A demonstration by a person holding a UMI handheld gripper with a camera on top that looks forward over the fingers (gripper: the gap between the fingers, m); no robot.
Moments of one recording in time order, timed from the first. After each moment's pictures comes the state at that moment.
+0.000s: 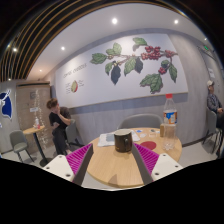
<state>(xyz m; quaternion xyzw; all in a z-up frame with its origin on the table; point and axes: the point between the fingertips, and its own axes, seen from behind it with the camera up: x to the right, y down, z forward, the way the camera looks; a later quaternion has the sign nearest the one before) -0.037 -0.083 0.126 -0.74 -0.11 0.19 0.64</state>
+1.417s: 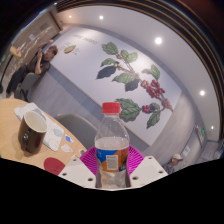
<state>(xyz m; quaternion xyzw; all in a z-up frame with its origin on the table) 0.125 0.187 0.175 -0.64 -0.25 -0.23 0.69</state>
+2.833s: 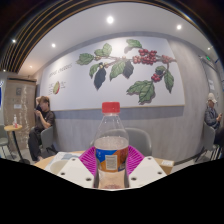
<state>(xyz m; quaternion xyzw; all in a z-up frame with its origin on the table) 0.026 0.221 0.131 -0.71 -0.09 0.11 0.69</state>
